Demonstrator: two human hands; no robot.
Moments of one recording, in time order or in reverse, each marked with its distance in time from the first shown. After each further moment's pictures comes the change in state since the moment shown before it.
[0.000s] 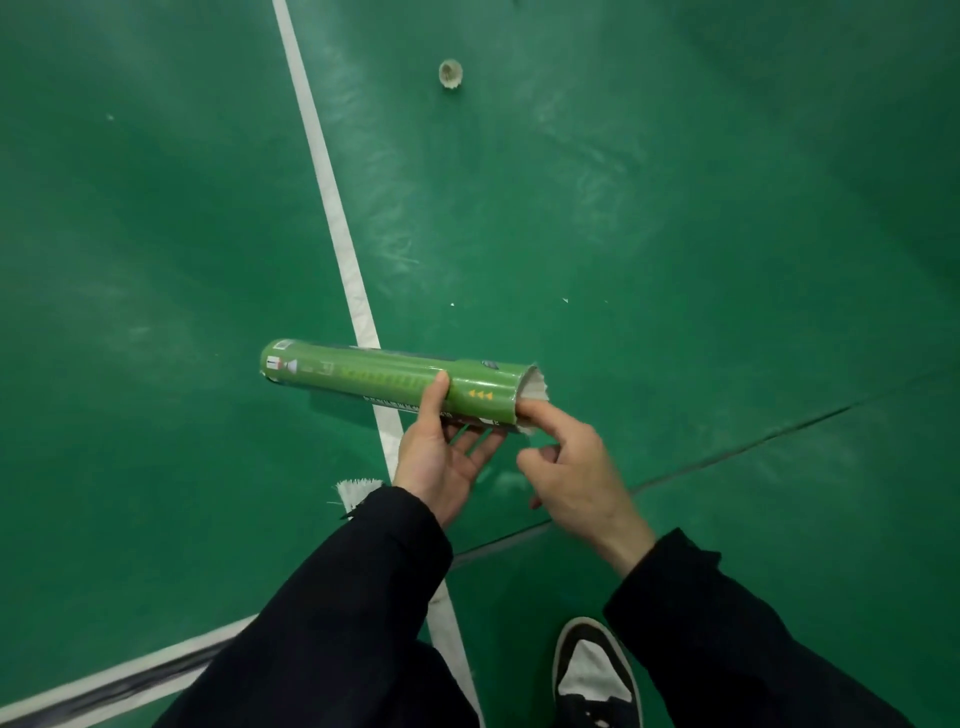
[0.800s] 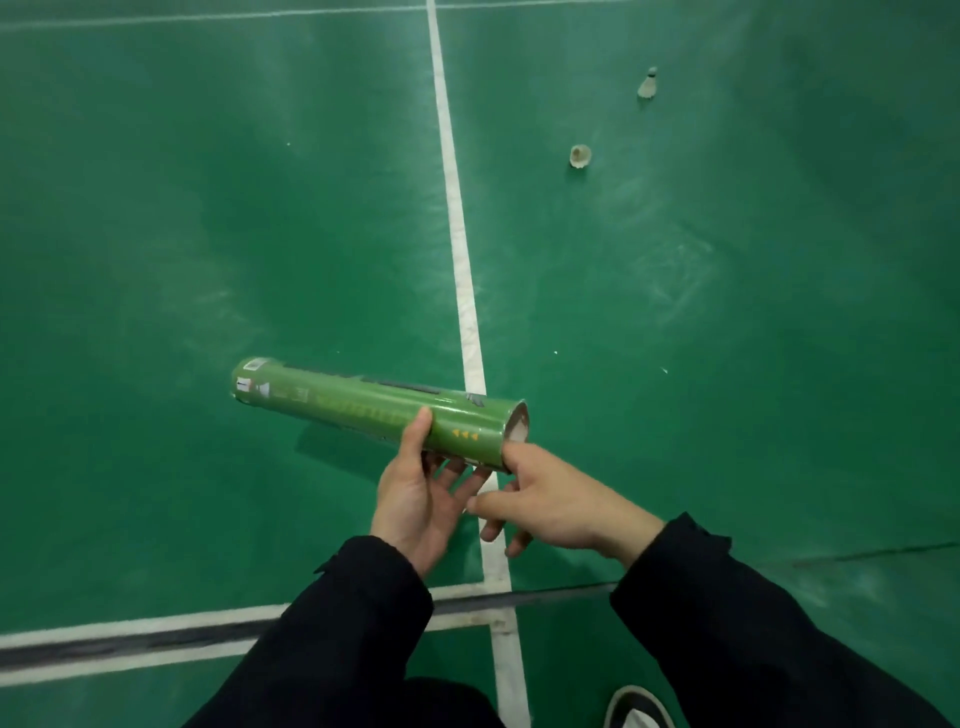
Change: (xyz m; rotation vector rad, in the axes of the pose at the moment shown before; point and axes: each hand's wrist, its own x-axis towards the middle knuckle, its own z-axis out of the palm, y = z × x) left_hand -0.062 0.079 -0.109 -0.224 -0.015 0.231; right_hand 0.014 -0.092 0.113 -0.159 -0.669 0.010
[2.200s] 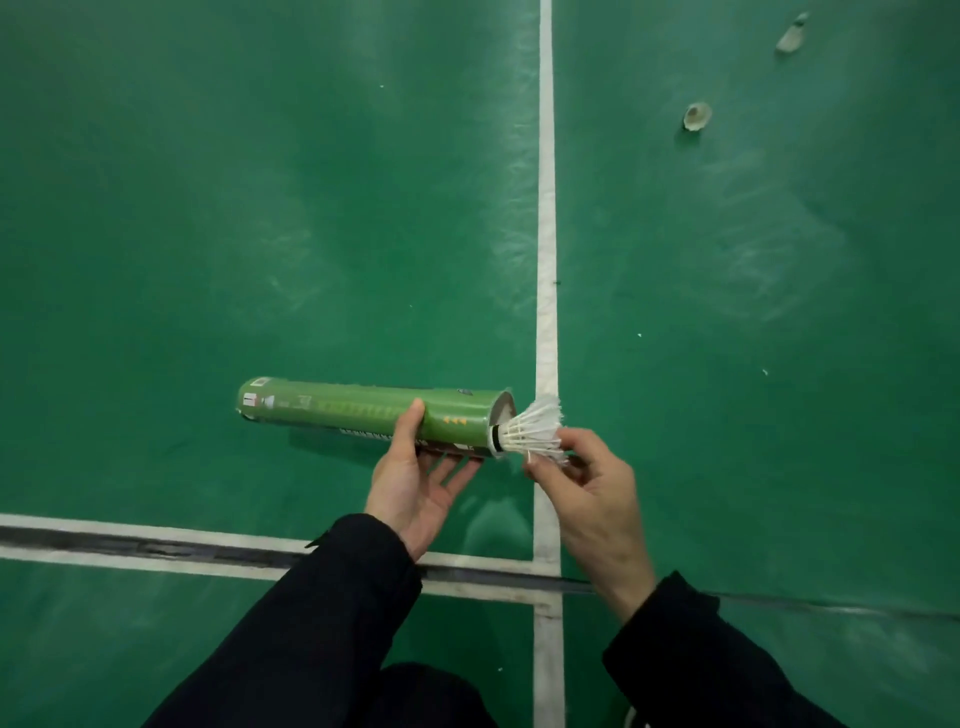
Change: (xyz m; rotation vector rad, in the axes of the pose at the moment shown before) left_hand 0.002 0.027 -0.073 -0.047 0.294 -0.021; right_hand 0.030 0.047 0.060 0.273 0.552 -0.253
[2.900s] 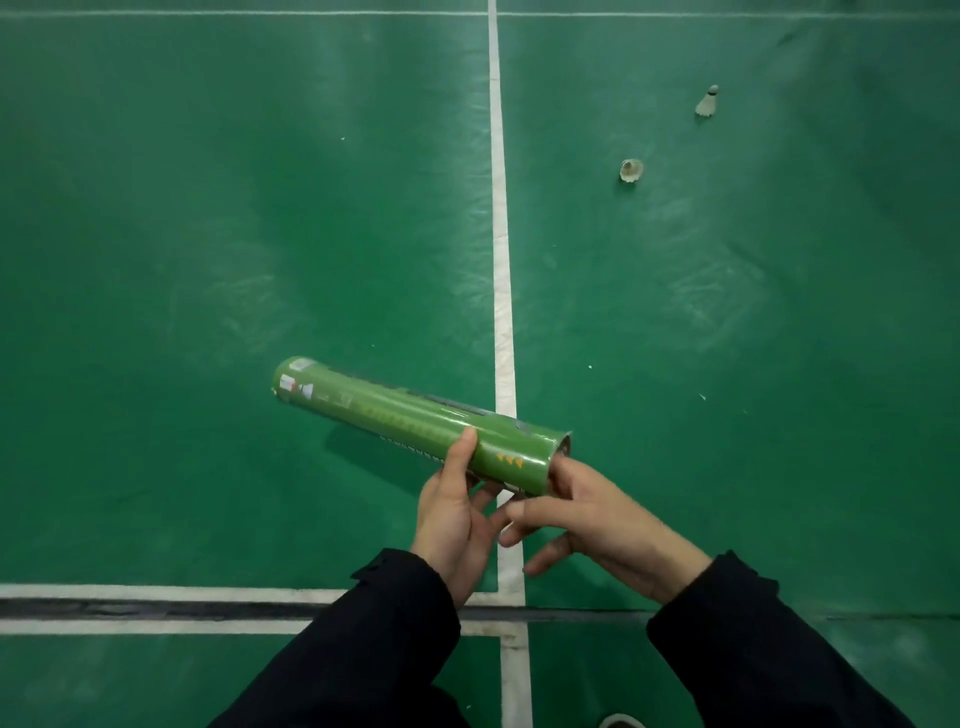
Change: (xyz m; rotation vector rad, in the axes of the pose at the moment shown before) left_hand -0.043 -0.040 0.070 0.066 -0.199 0.033; right_hand 0.013 -0.058 -0.058 0.127 -0.554 0.384
